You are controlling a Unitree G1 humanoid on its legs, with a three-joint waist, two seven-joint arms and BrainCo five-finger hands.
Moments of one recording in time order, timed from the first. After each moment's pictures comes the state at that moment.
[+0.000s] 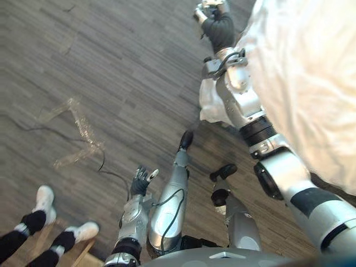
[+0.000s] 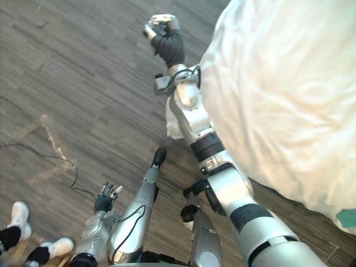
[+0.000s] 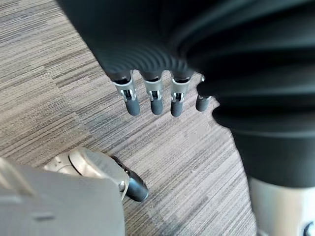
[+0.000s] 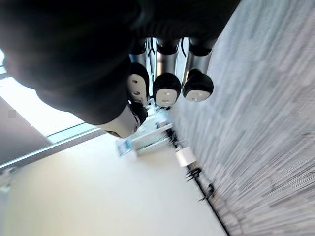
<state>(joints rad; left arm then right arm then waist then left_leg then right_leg) -0.06 0.06 0.05 0.72 -0.44 -0.26 0.05 -1.14 -0.12 0.22 0.64 0.42 -0.27 -0.16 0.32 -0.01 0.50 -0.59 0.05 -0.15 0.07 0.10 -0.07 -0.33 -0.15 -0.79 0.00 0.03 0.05</state>
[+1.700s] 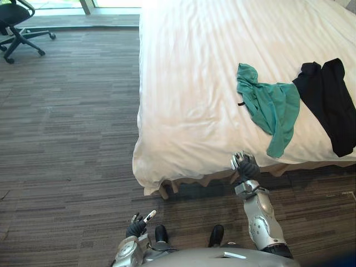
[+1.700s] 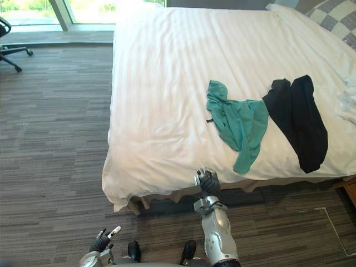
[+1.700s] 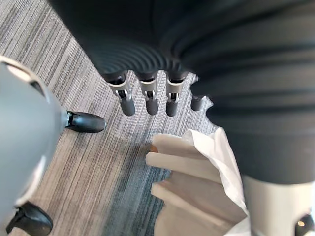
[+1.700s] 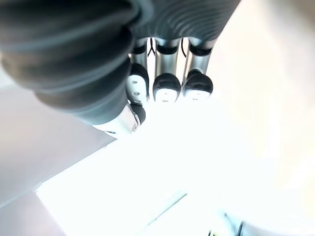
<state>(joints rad) 0.11 0.05 0.20 1.01 -0.24 -0.15 0.01 0.05 0.02 0.17 0.15 0.61 -0.21 0.06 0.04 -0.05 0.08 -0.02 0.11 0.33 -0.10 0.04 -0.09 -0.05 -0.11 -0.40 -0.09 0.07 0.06</state>
